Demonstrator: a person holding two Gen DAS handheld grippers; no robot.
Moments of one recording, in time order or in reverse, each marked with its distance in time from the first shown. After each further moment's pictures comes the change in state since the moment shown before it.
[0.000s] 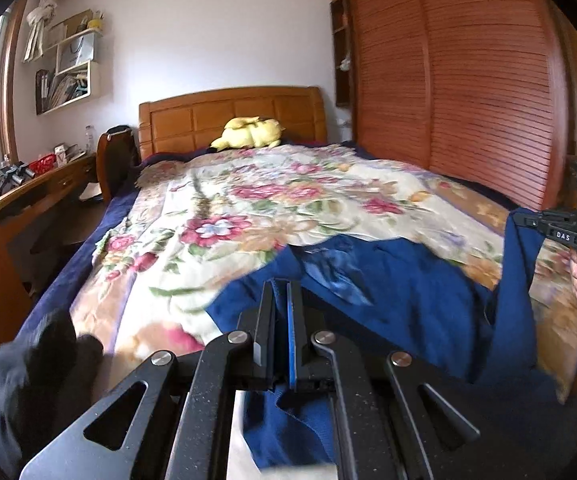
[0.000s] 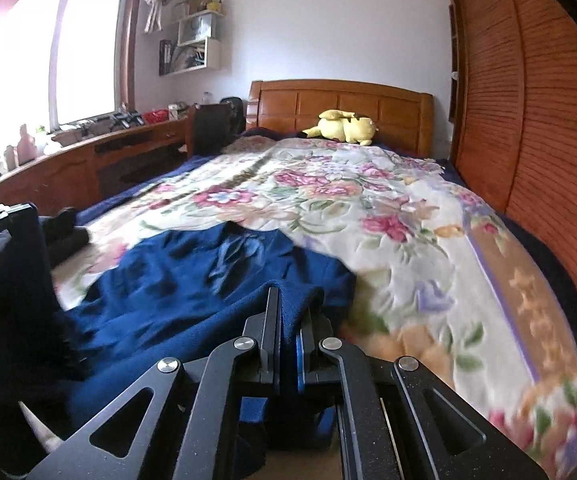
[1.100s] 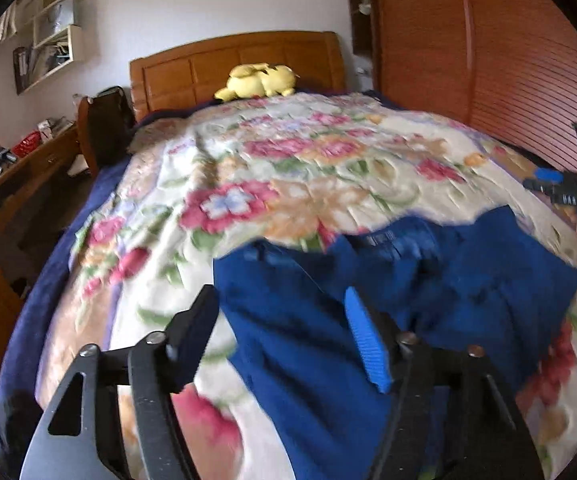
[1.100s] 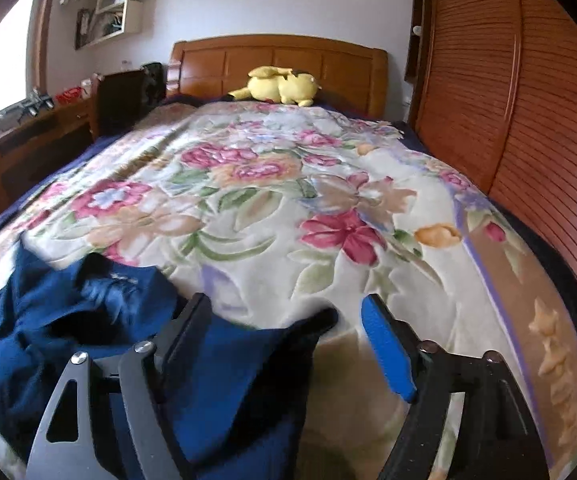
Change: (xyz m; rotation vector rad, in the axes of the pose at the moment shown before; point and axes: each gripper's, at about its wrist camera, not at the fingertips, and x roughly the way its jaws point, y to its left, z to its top) left arm 0.161 0.043 0.023 0.037 0.196 0.015; right arm 0.219 -0.040 0.055 0.092 0.121 -0.186
